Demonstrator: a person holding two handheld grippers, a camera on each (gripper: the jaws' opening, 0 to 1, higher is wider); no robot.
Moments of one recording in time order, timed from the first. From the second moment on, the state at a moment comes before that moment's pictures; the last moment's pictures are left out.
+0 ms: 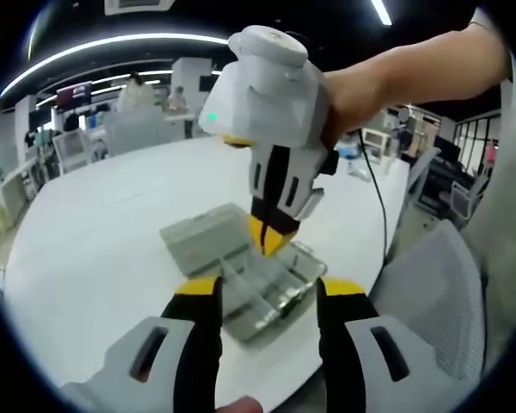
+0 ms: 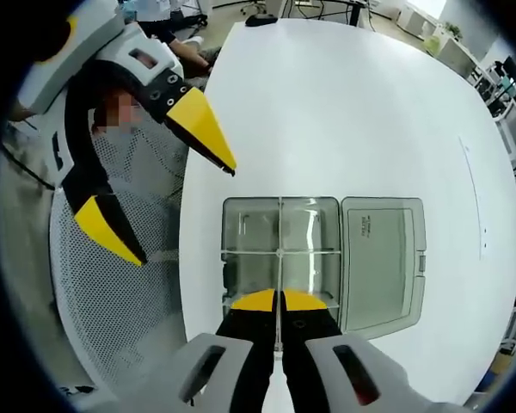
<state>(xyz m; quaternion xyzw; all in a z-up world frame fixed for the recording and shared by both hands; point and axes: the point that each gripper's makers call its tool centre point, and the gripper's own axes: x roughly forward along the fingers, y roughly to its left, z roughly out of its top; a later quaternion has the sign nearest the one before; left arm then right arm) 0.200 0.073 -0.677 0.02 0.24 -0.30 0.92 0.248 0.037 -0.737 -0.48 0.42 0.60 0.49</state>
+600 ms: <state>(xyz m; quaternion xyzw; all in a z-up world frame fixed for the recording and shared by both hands) 0.200 0.074 -0.680 0.02 0.24 -0.30 0.92 0.247 0.039 -0.741 -0.47 0.40 0.60 0.50</state>
